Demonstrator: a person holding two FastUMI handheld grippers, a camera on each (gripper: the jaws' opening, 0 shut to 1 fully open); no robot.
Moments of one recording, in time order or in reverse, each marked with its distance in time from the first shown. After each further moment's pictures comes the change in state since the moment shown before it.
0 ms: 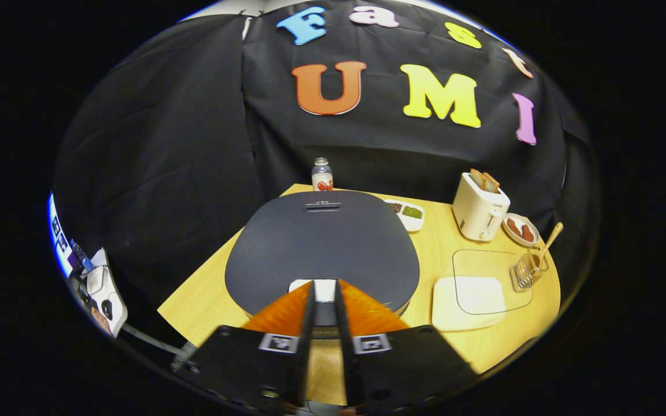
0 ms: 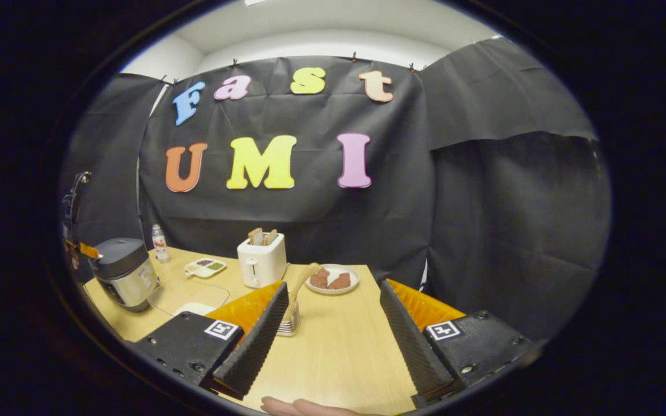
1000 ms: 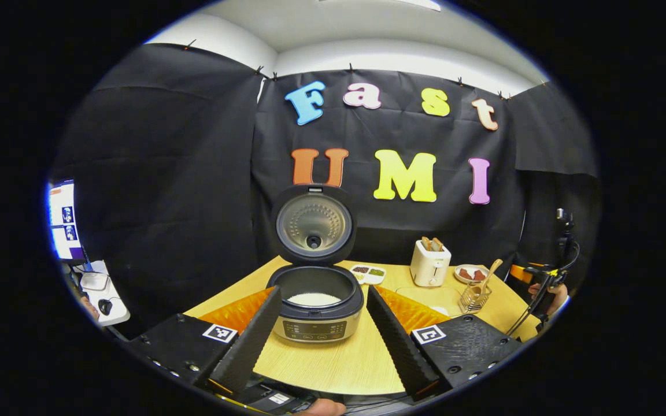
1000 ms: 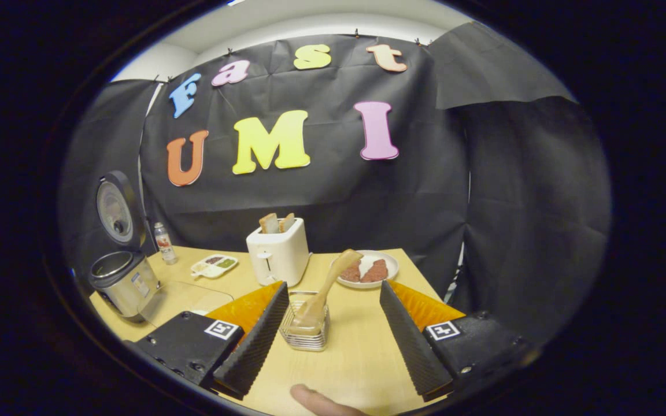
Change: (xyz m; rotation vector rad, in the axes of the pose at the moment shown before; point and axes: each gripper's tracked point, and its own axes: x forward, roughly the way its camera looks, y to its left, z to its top) left arm -0.178 -0.005 0.012 -0.048 -0.475 -0.157; right arm 0.134 0.061 -0.047 0.108 0.067 0.103
